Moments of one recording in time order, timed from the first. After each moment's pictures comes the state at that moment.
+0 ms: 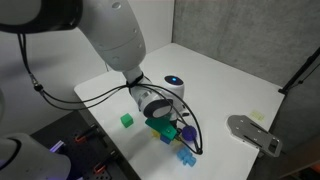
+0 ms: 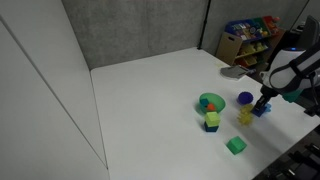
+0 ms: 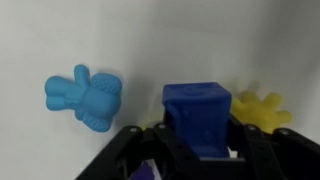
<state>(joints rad) -0.30 0.56 -0.08 -2.31 -0.10 2.78 -0.39</state>
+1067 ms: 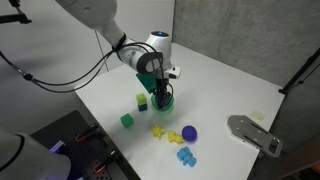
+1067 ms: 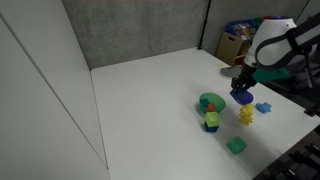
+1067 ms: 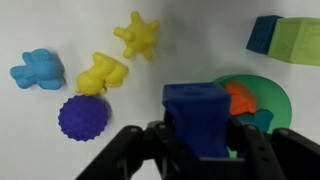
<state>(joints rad) -0.02 0.34 -0.09 -2.26 -0.03 2.59 0.23</state>
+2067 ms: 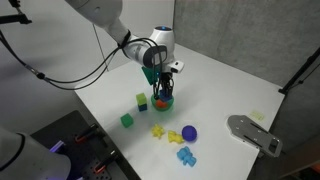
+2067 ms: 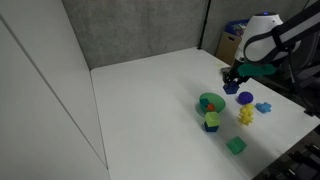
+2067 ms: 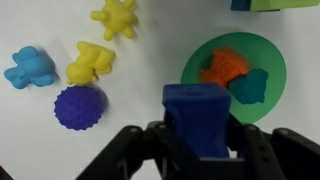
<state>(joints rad) 0.05 0.42 -0.13 -2.11 -0.03 2.54 0.44</state>
